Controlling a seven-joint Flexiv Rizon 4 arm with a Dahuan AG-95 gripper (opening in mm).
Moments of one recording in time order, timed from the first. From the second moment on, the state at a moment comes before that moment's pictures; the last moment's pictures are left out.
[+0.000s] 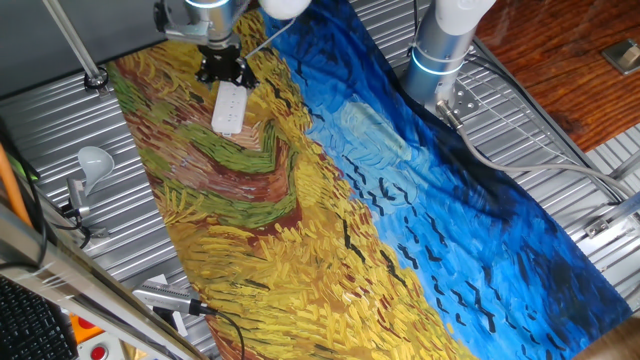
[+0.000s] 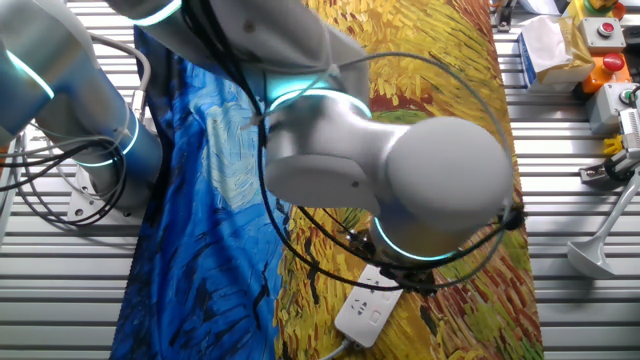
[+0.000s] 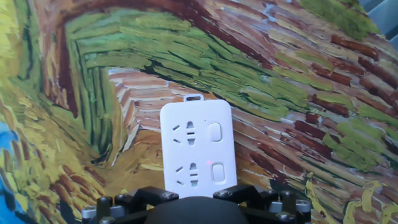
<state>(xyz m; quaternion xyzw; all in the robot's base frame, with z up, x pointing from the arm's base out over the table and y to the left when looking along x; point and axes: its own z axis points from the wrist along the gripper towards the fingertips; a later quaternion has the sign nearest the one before) 0.474 -0.194 0.057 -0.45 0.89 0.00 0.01</state>
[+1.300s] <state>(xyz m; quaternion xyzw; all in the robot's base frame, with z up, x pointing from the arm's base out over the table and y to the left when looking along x) 0.480 -0.138 0.033 -0.43 0.90 -0.02 0.00</state>
